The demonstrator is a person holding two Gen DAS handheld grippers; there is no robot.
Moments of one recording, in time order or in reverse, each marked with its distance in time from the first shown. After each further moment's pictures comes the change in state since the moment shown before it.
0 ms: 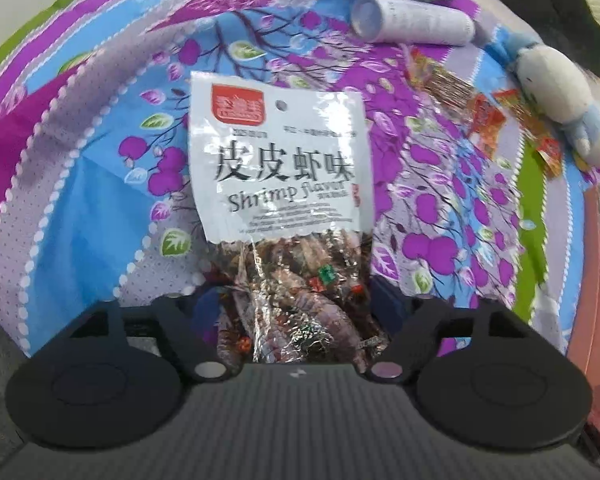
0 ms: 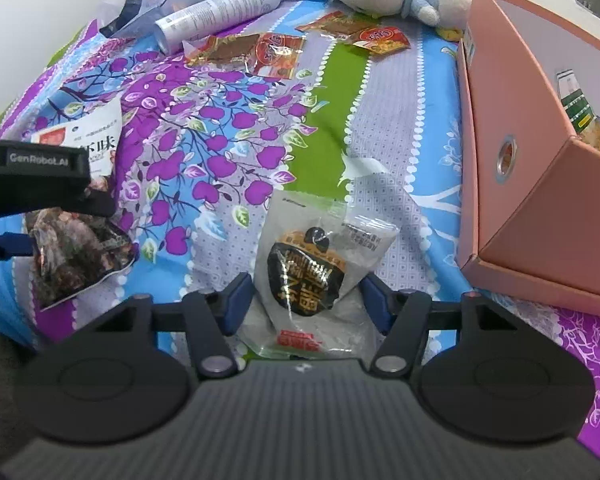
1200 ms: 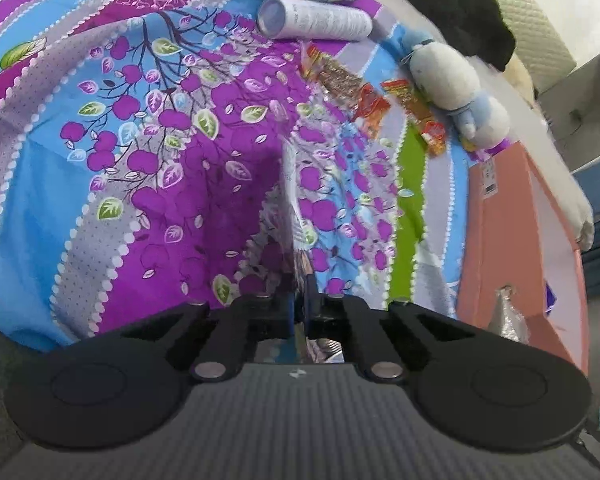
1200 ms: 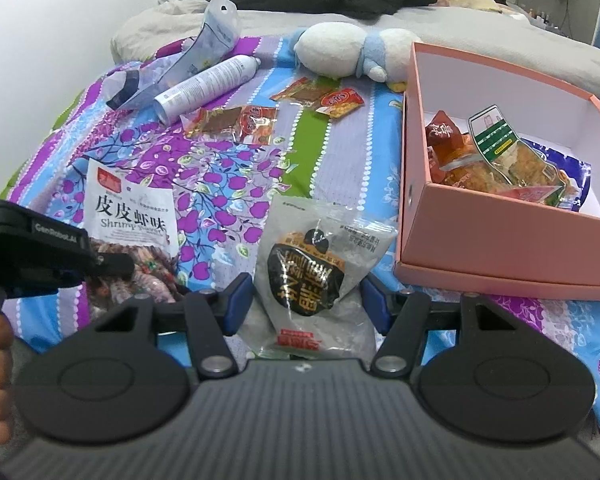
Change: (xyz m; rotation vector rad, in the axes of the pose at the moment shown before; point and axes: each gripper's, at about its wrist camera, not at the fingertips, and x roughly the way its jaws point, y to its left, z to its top) left arm -0.050 0.009 -0.010 0.007 0.042 -0.343; right arm -0.091 -0.007 -0.008 0.088 -0.144 -0.038
